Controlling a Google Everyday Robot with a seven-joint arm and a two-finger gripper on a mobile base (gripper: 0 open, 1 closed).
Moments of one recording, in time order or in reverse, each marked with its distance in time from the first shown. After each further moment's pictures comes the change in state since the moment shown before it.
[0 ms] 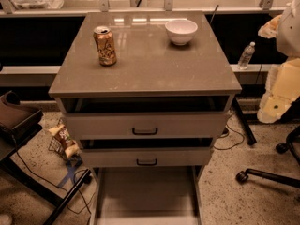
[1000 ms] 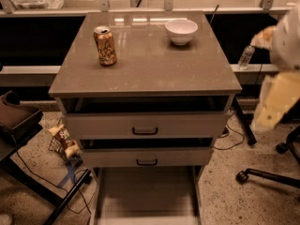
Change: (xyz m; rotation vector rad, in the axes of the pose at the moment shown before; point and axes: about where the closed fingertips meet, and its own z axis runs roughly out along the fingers) arm 0.002 0.005 0.018 0.003 -0.027 -0.021
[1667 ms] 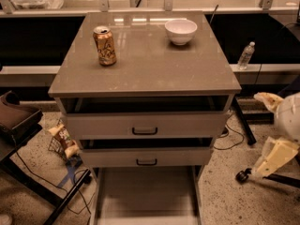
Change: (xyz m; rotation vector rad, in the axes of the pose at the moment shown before) arm 0.071 0.047 0.114 -0.016 -0.206 0.034
